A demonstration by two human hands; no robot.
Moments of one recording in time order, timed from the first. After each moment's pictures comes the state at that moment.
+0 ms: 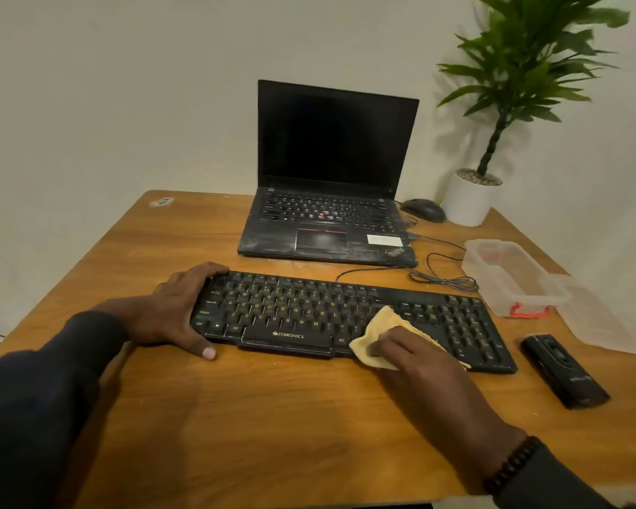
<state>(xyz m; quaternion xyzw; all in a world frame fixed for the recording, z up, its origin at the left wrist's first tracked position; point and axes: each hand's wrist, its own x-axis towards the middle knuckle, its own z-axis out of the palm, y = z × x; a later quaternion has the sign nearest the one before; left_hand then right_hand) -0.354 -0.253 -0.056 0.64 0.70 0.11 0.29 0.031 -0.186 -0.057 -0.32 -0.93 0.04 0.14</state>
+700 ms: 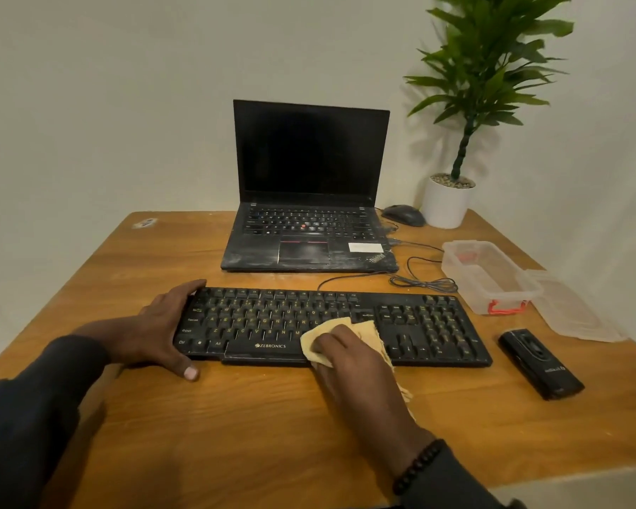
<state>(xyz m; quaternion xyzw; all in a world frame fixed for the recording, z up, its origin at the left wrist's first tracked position) -0.342 -0.257 -0.044 0.60 0.72 0.09 0.34 -0.025 -0.207 -0.065 -0.37 -0.89 0.13 0.24</state>
